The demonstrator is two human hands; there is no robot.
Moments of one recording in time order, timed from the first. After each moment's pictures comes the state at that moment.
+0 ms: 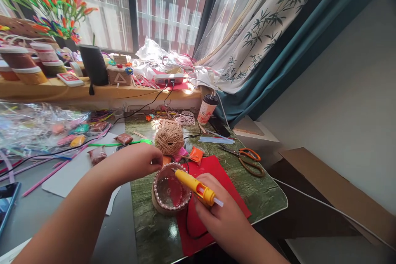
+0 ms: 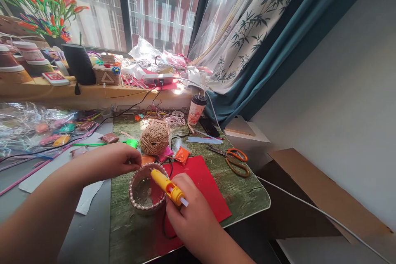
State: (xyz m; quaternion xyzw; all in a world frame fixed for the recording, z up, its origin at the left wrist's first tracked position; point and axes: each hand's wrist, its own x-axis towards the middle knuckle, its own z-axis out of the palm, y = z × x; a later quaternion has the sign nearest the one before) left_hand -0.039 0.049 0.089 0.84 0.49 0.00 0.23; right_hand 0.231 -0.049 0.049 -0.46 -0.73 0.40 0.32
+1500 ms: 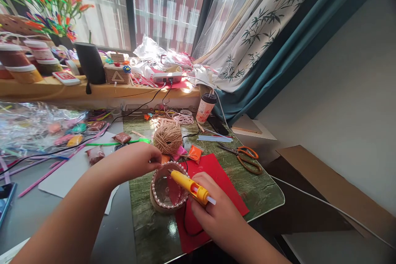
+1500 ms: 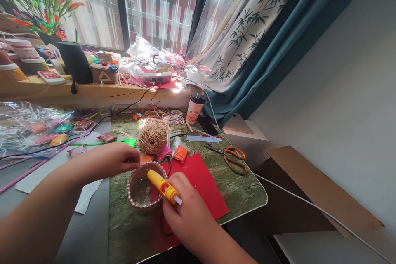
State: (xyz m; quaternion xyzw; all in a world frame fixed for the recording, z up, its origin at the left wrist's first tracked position) left_hand -0.040 0.053 0.081 0.84 0.49 0.01 0.24; right_hand 0.228 -0.049 0.046 -0.45 -0.73 0.40 0.31
